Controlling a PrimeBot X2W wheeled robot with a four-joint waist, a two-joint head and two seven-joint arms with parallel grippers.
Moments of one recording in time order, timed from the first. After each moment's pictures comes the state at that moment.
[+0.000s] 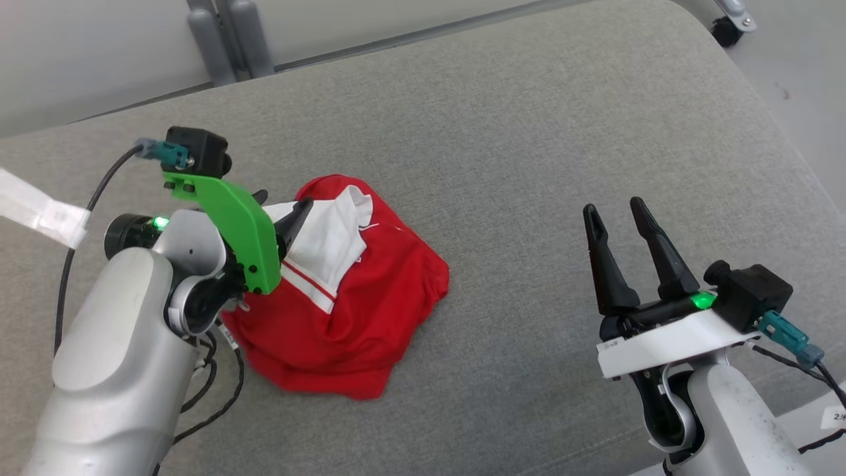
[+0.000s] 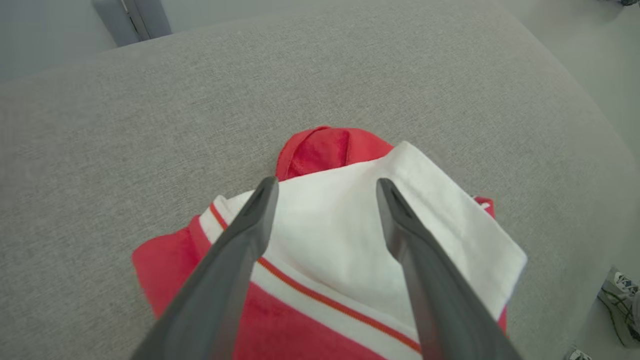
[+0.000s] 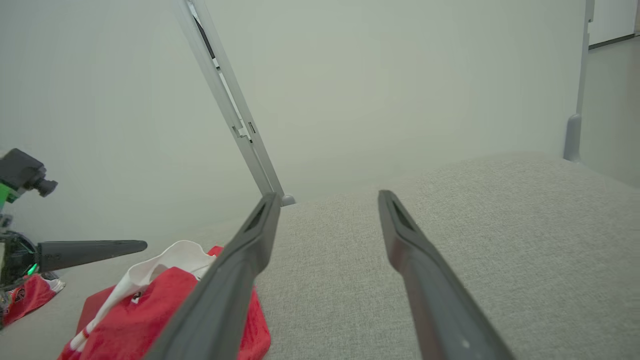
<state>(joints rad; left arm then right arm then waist) -0.65 0.28 -0.39 0.41 -0.69 -0.13 0.57 -0.20 -0.11 0.20 0.09 0.43 0.13 -0.26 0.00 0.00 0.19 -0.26</state>
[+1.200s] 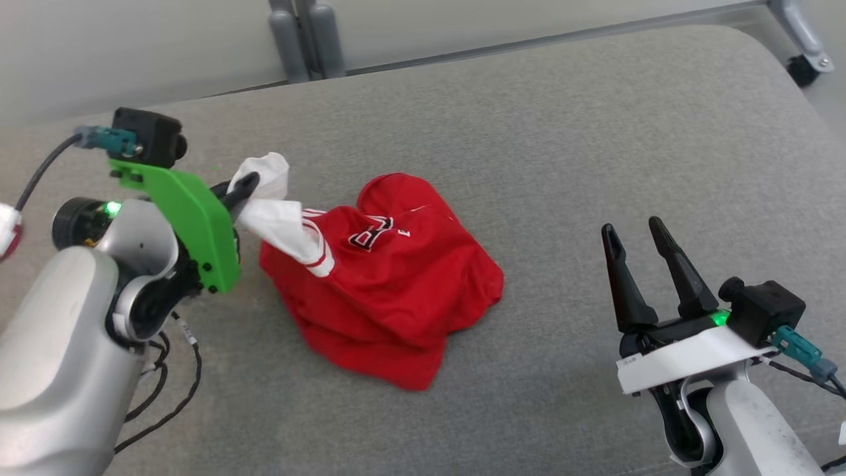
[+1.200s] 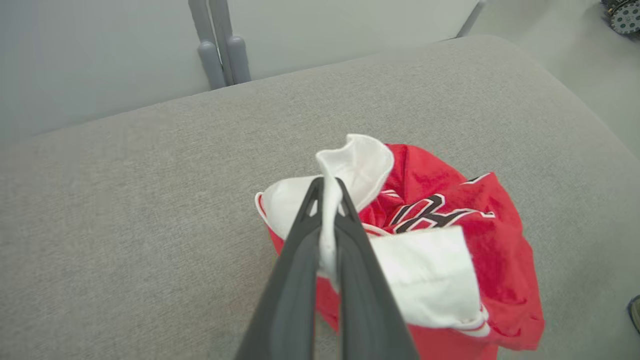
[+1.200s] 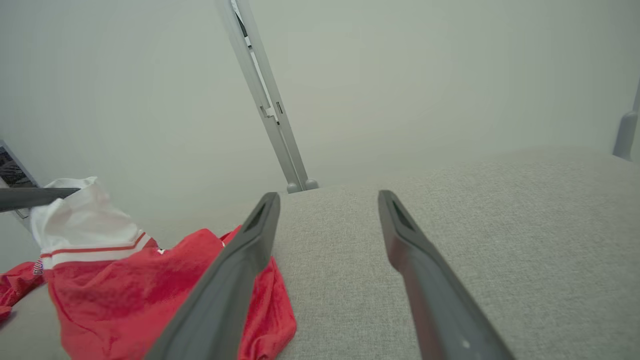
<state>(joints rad) -0.65 0.42 -0.44 0.25 -0.79 -0.09 0.57 -0.16 -0.15 0.19 0.10 0.43 0.13 -0.26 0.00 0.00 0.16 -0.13</state>
